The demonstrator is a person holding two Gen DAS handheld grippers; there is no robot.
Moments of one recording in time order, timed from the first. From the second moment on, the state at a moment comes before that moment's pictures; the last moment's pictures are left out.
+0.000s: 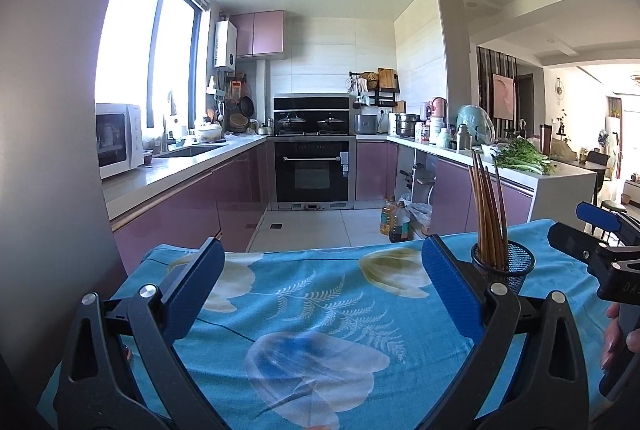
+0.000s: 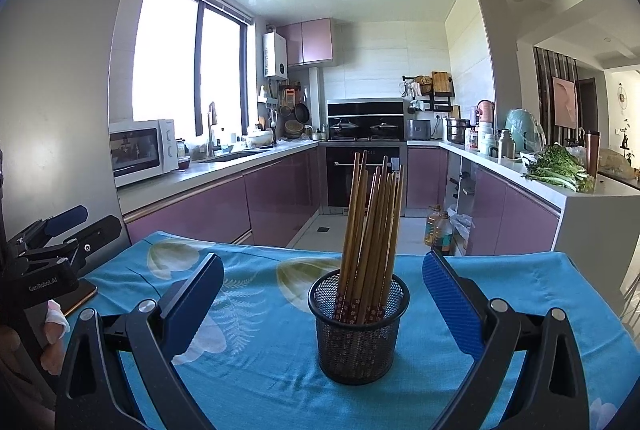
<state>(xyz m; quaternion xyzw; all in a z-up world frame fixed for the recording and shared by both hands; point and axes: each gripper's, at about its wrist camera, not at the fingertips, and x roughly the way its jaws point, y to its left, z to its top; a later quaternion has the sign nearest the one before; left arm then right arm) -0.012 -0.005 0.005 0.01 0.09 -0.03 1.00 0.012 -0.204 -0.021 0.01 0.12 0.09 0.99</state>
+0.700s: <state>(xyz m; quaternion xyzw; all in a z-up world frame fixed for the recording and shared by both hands) -0.019 0.001 0.006 0.00 0.08 -0.03 1.00 0.006 -0.204 -0.019 0.01 0.11 0.09 0.99</state>
